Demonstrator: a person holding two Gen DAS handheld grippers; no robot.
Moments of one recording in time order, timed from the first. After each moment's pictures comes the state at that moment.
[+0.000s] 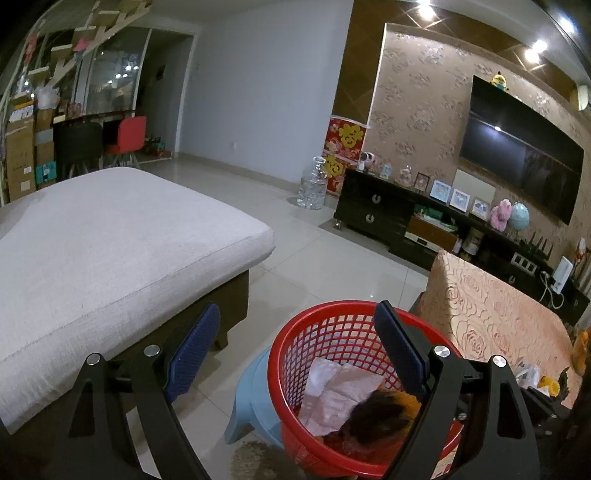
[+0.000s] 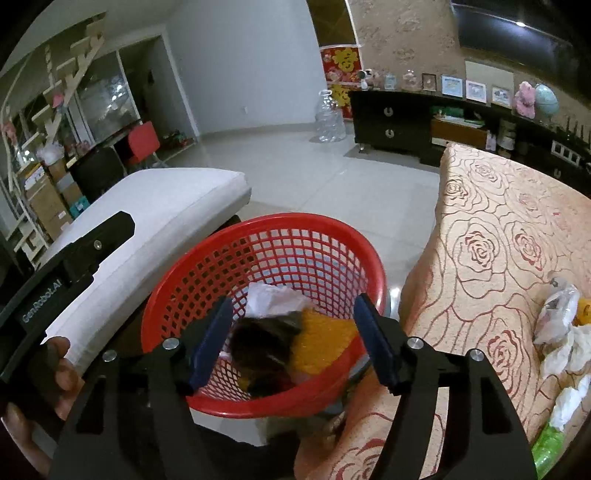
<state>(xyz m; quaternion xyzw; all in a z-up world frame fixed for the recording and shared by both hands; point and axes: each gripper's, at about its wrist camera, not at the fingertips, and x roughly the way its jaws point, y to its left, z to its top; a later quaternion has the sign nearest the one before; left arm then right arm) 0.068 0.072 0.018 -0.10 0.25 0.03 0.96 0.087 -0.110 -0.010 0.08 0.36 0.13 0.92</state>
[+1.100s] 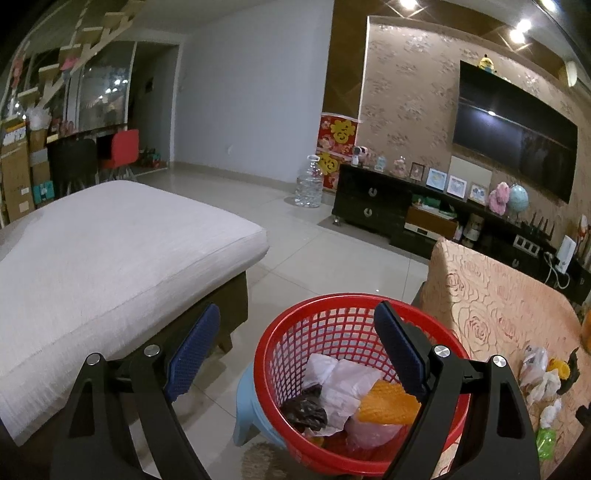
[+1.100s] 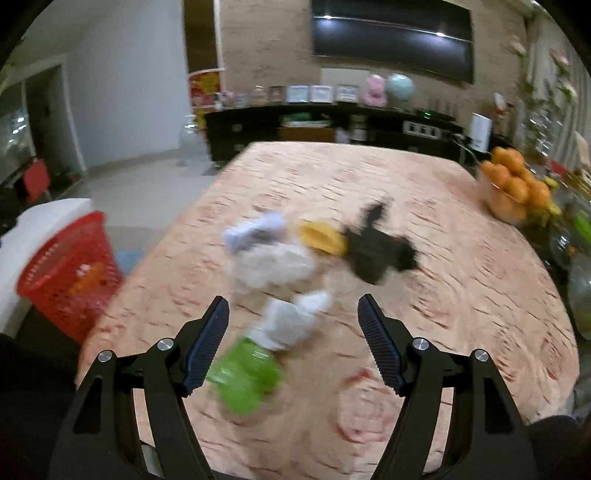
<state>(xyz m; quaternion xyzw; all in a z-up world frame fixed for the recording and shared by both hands) 0.067 0.047 0.018 -0.06 0.25 0.03 0.97 -0.050 -0.340 -0.041 0.07 0.34 -0.12 0.93</state>
